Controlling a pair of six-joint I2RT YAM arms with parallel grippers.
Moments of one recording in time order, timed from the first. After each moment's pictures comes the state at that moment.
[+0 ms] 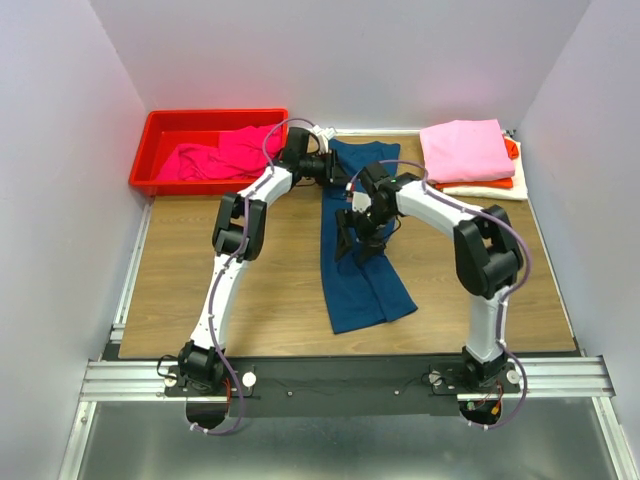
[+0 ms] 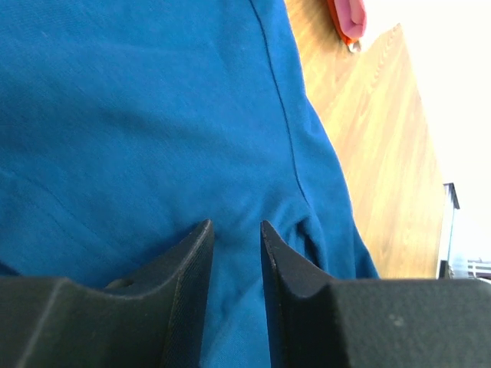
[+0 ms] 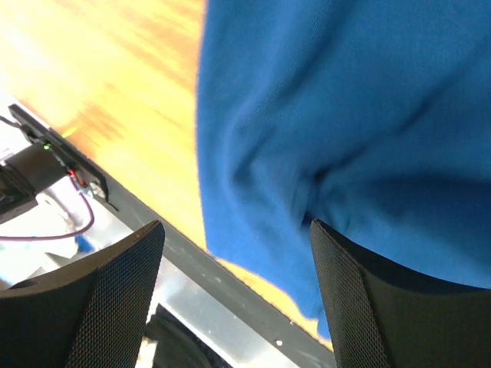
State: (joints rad) left arm -0.33 2.69 2.25 -0.12 0.86 -0.46; right arm 0.53 2.04 1.53 -0.85 -0.58 0.31
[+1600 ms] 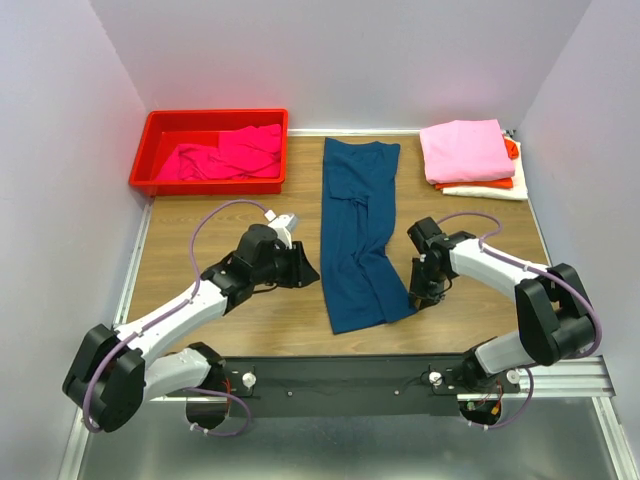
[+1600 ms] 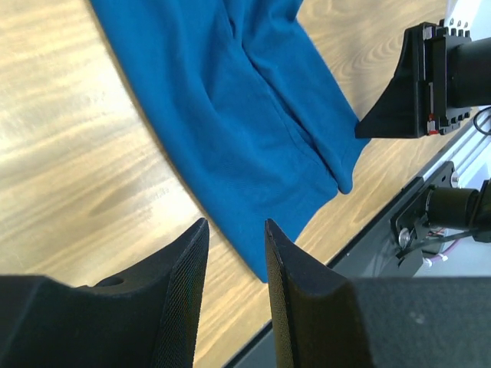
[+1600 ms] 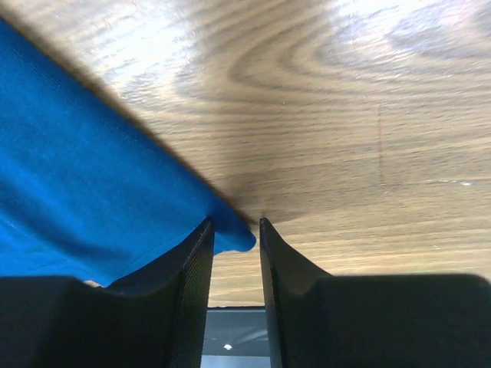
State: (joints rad) left arm -0.61 1.09 0.59 -0.10 0.29 -0.58; right arm 0.43 1.46 0.77 -0.77 -0.02 0.65
